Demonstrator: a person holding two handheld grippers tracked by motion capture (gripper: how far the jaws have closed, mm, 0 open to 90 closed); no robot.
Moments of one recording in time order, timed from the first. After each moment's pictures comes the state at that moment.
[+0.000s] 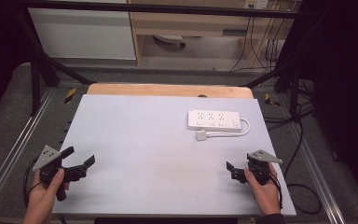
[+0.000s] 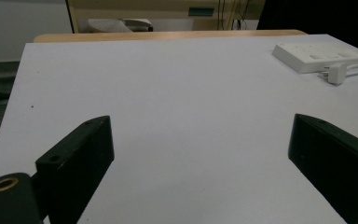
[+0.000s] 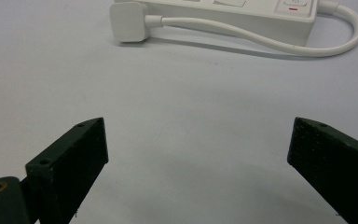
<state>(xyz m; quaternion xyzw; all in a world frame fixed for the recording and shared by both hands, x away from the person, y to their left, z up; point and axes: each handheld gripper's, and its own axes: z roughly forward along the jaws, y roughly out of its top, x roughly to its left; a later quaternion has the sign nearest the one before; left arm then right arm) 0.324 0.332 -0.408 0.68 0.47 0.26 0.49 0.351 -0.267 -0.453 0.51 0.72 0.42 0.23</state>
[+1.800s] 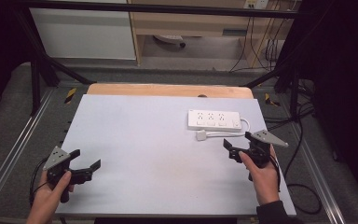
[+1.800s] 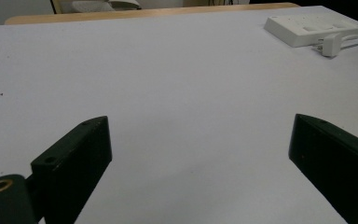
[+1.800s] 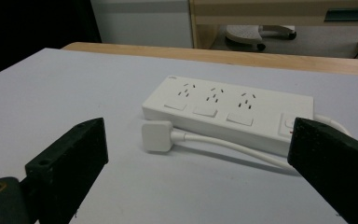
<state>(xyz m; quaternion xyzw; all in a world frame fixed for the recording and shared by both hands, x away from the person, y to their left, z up) 0.326 0.321 -0.416 0.71 0.46 0.24 0.47 0.377 -0.248 -0.385 0.48 0.67 0.50 0.26</state>
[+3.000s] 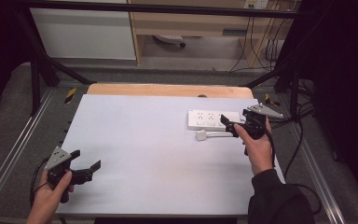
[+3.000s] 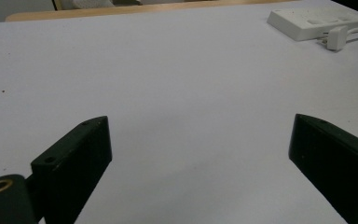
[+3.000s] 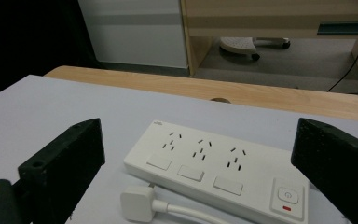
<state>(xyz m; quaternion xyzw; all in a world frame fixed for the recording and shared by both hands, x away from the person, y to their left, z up) 0.327 0.321 -0.418 0.72 0.46 0.24 0.46 0.442 -0.242 -0.351 0.49 0.66 0.50 0.27</state>
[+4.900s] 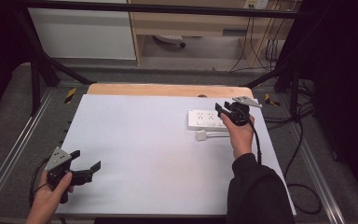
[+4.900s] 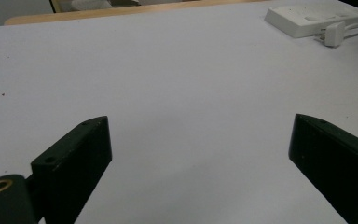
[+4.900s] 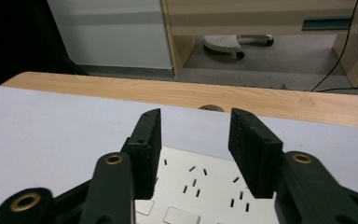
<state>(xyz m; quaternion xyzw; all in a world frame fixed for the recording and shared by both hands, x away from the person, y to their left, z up) 0.324 0.320 -0.417 0.72 0.45 0.24 0.46 0.500 -0.214 -0.379 0.52 0.65 0.48 0.29</state>
